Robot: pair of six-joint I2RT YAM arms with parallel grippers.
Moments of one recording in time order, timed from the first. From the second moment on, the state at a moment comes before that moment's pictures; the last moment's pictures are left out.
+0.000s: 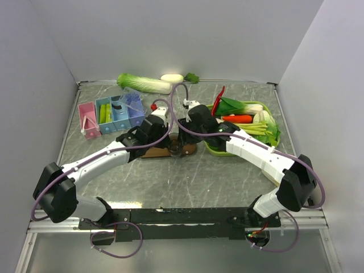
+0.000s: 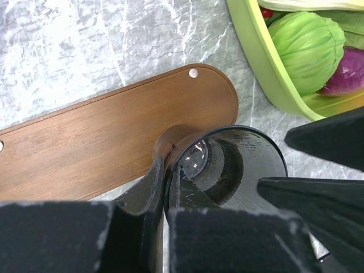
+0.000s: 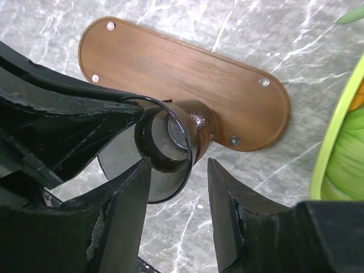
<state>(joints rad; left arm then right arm) -0.74 1.36 0.99 -0.26 -0.16 -0.46 0.77 1.46 1.23 -0.48 0.03 0.41</state>
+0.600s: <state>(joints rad) -0.74 1.32 0.95 -0.23 -0.18 -0.46 0.80 1.50 1.23 -0.49 0.08 0.46</state>
